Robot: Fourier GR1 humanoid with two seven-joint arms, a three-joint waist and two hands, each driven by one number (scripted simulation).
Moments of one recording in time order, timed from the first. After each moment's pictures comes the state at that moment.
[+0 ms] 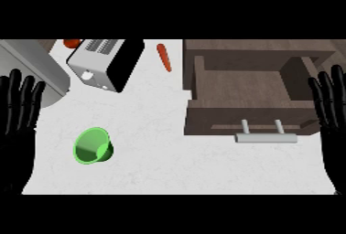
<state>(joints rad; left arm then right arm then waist) -0.01 0.09 0.04 -2.10 -0.03 0.00 0.01 -0.04 -0.15 0.01 -2.10 0.01 -0.02 0.01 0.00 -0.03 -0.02</state>
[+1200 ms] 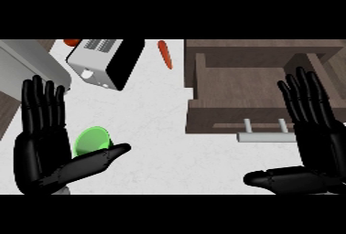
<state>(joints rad) -0.01 0.01 -0.14 -2.00 -0.06 0.41 0.00 -0.06 -0.08 0.03 -2.02 -0.10 0.06 0.06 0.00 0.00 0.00</state>
